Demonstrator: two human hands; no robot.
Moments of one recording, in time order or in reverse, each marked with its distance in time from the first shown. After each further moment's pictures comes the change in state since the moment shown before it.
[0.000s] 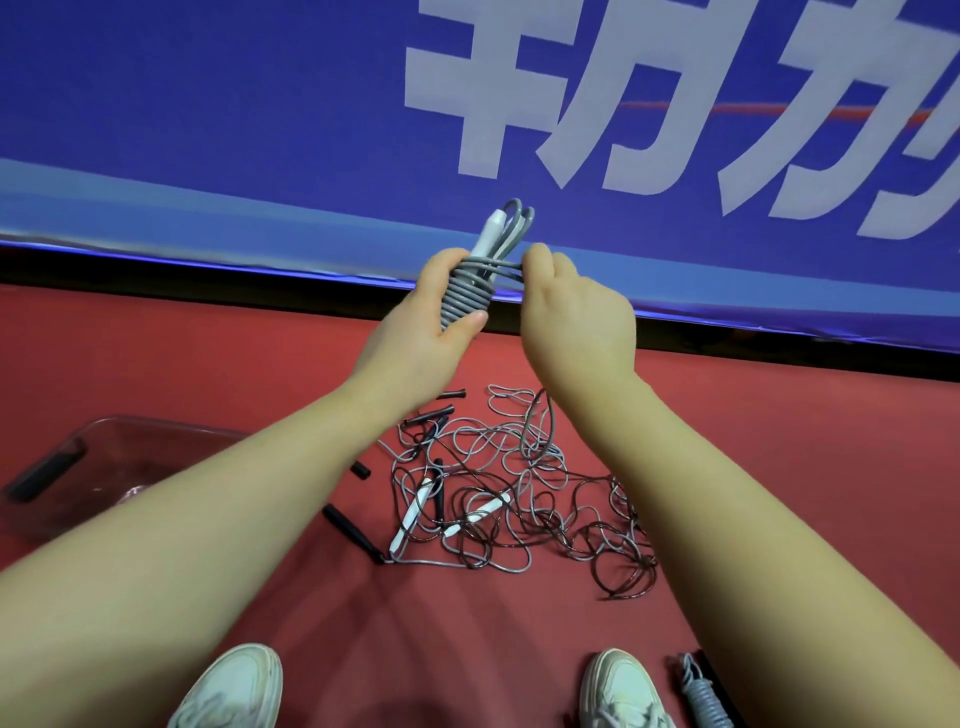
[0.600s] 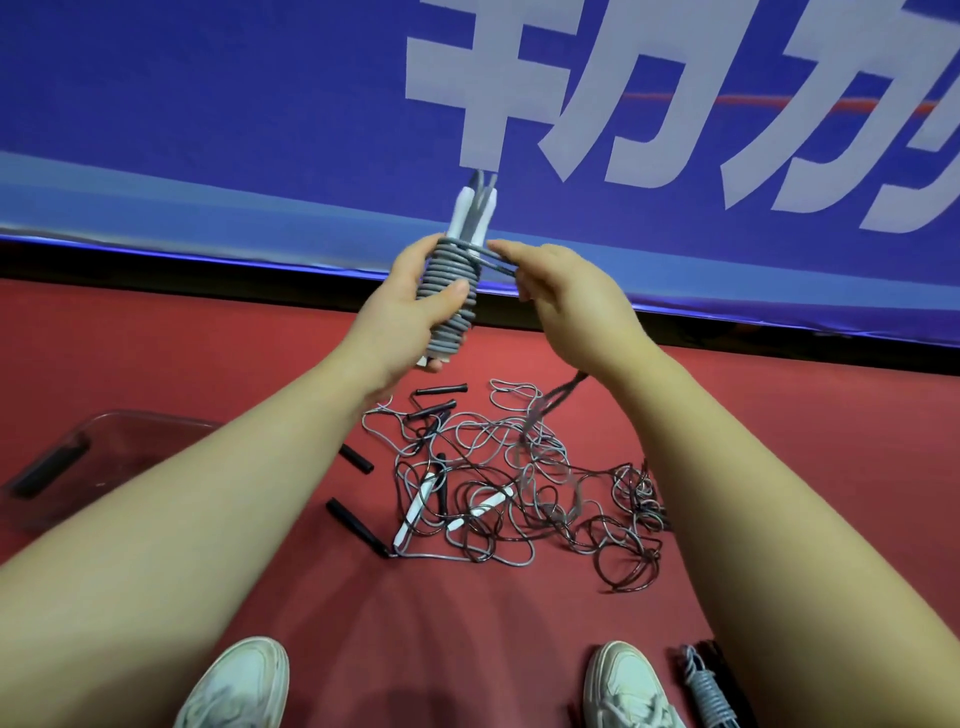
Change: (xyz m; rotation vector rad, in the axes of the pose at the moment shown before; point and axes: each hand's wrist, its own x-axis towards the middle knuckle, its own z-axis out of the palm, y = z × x) left_hand 0.010 -0.007 -0.012 -0.572 -0.060 -0.235; right_hand 0.015 0.022 0.018 0.564 -0.081 -0.214
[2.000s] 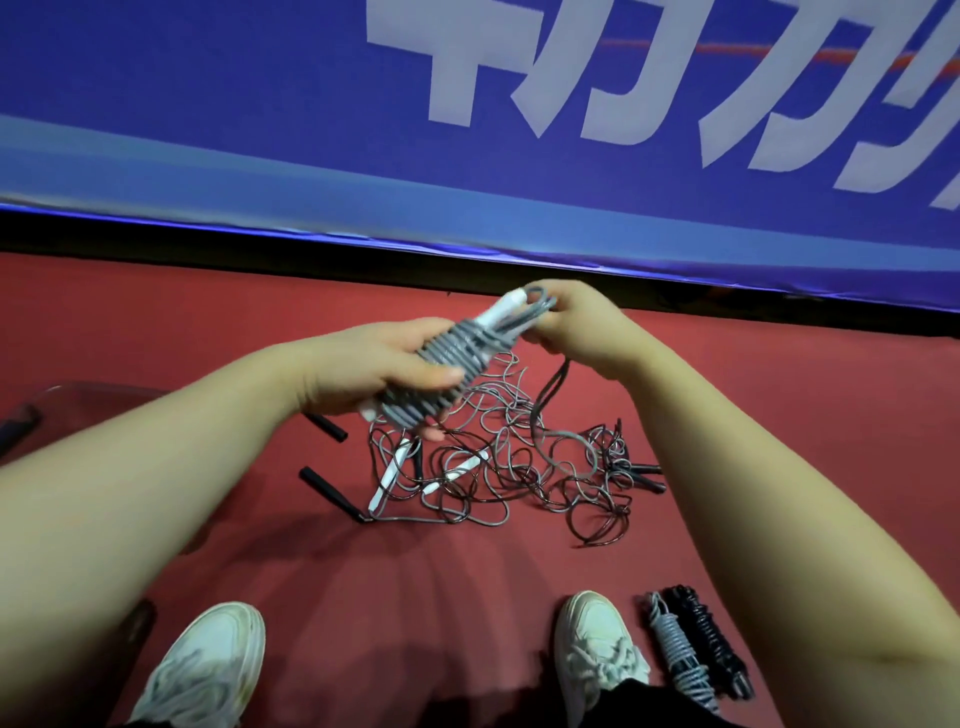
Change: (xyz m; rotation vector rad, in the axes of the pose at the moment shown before) left_hand -0.034 -0.013 0.003 0.063 -0.666 -0.358; right_hand -0.033 0.051 0.010 0.455 -0.259 0.238
